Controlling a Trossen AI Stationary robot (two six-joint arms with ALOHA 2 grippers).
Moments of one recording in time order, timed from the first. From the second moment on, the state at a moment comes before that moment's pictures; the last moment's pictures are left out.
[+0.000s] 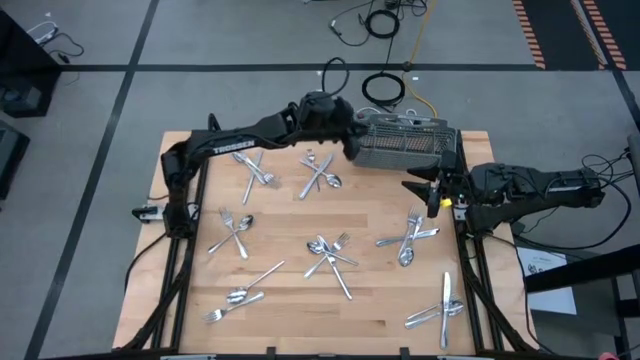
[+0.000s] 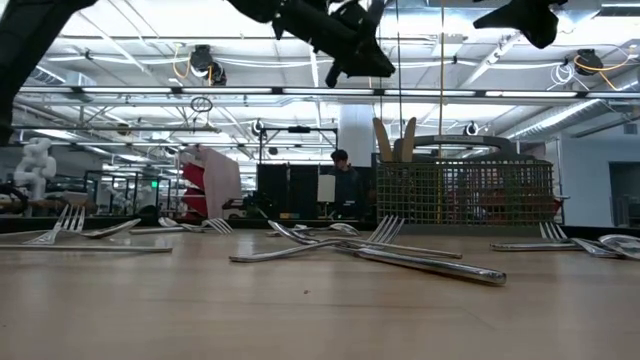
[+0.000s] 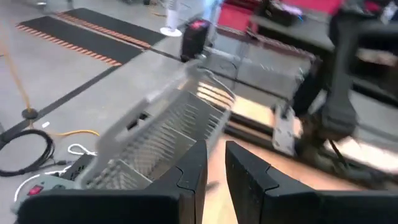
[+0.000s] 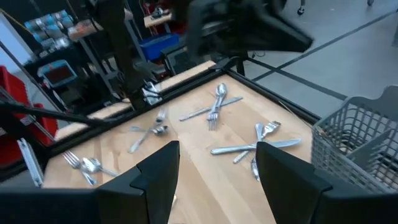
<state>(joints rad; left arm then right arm) 0.36 1.93 1.79 -0.21 0.10 -0.13 0.14 0.64 0.83 -0.47 0.47 0.48</state>
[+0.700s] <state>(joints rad) 0.04 1.67 1.36 -0.48 0.22 -0.02 0.17 0.83 0.83 -0.27 0.36 0.52</state>
